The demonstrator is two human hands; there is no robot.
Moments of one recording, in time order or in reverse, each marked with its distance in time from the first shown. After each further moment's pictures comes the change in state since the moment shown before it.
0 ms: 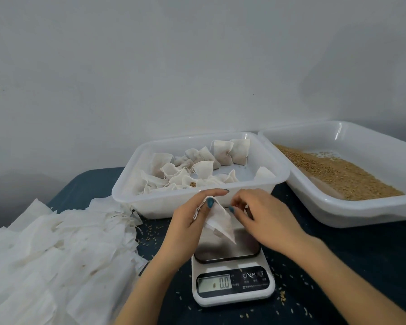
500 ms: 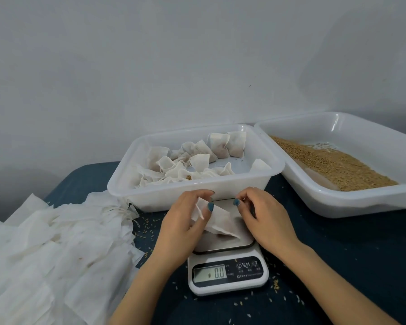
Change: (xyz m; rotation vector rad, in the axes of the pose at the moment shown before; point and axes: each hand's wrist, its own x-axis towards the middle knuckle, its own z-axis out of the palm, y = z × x) left_hand -0.013 -0.013 0.000 0.352 0.034 0.040; right_hand -0.019 0.019 0.029 0.149 0.149 0.128
